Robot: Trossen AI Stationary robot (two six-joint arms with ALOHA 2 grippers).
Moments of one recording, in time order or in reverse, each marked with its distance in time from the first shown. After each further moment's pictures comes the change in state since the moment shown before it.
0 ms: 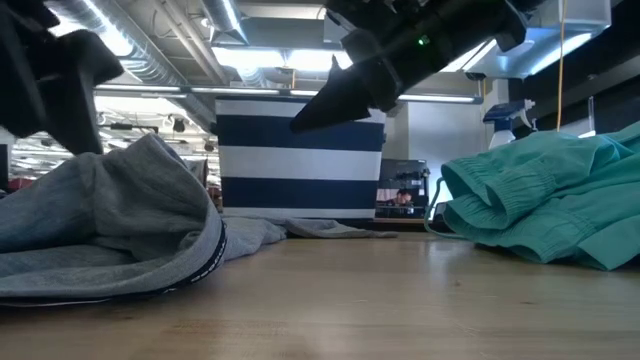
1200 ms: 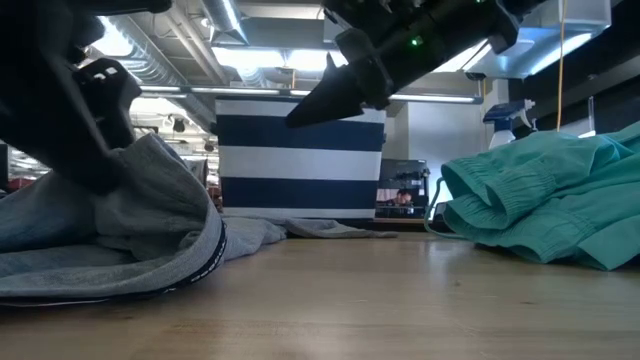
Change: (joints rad) left arm 0.013 0.092 -0.005 0.078 -0.136 0.003; right arm -0.020 0.000 0.000 0.034 -0.011 -0.022
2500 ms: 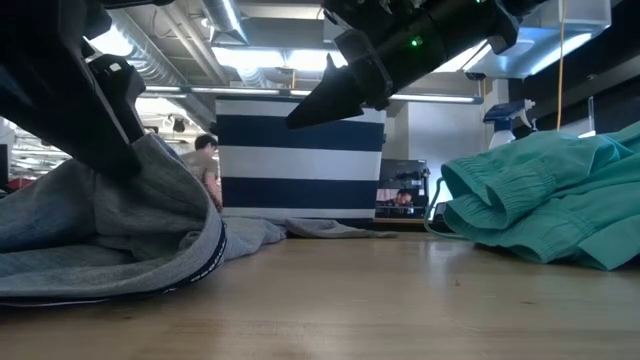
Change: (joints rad) left arm 0.002 0.000 0.000 0.039 -0.026 -0.006; right arm 0.000 0.000 0.000 -0.002 0.000 0.001
